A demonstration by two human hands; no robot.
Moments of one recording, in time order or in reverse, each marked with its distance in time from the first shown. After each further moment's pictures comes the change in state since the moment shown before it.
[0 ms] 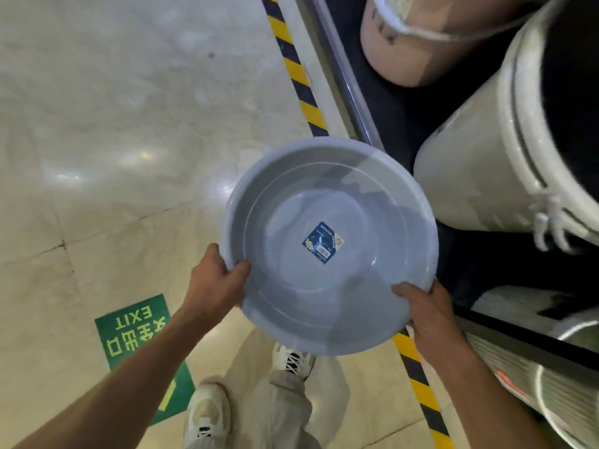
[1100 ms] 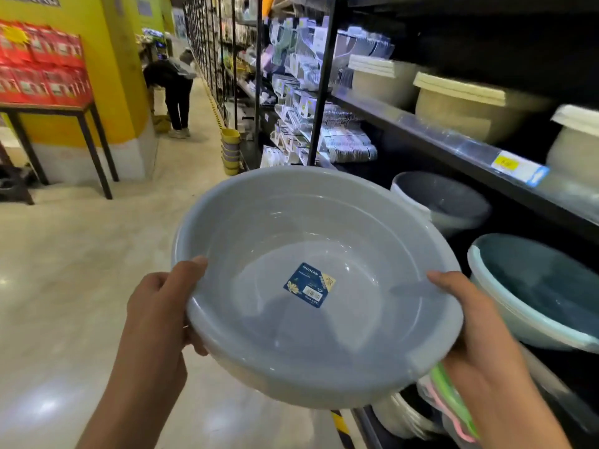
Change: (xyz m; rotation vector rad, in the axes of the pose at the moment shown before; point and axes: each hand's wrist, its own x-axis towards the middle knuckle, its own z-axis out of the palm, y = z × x) left_hand -0.478 0.354 -0.575 -0.937 0.241 0.553; right_hand -0.700 -0.434 -0.049 0.444 -0.380 -0.608
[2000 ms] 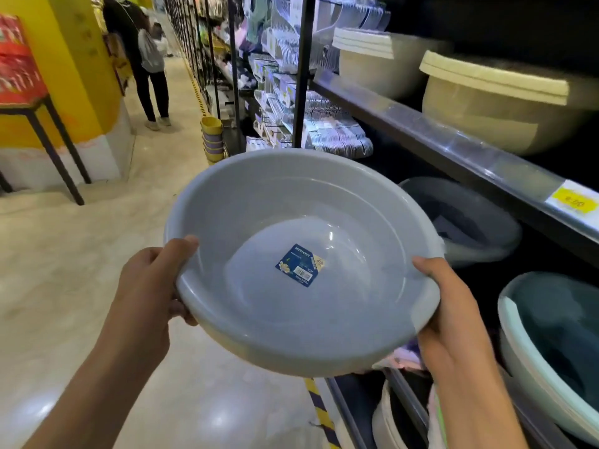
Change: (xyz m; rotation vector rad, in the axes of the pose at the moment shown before) left_hand 0.222 -0.006 0.129 0.126 -0.026 -0.029; right_hand 0.232 -0.038 0.032 0.038 0.060 -0.052
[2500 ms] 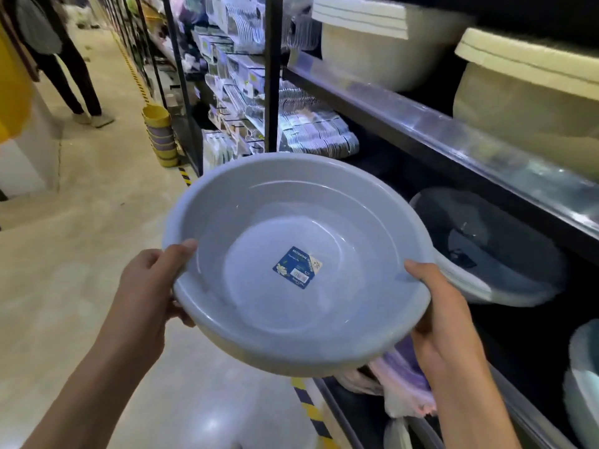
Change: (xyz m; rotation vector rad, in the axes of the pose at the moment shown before) left_hand 0.245 -0.020 0.057 0.019 -0.200 -0.068; right_hand 0.173 0.020 0.087 0.048 0.129 -0.057
